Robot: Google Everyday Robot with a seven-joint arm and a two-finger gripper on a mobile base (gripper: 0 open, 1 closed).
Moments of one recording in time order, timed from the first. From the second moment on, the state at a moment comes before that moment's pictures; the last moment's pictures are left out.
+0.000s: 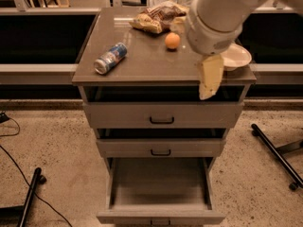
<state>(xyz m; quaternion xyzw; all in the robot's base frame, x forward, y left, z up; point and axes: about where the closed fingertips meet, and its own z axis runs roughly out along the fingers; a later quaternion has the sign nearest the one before) 0.531 -0.092 0.951 -0.80 0.56 -0.12 0.19</state>
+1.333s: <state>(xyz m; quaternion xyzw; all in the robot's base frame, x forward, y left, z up) 0.672 0.078 0.897 -0.95 0.25 -0.11 0.14</state>
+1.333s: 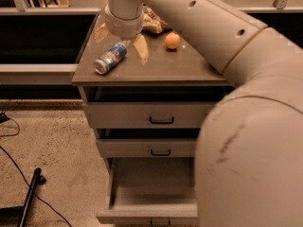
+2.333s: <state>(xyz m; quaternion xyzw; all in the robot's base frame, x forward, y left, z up) 0.708 0.119 0.829 -0.97 0.22 -0.08 0.10</state>
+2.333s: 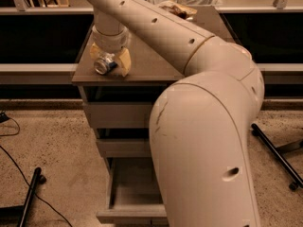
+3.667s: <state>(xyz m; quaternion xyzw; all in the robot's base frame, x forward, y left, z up) 0.663 0.087 0.896 -0.92 0.28 0.00 0.27</state>
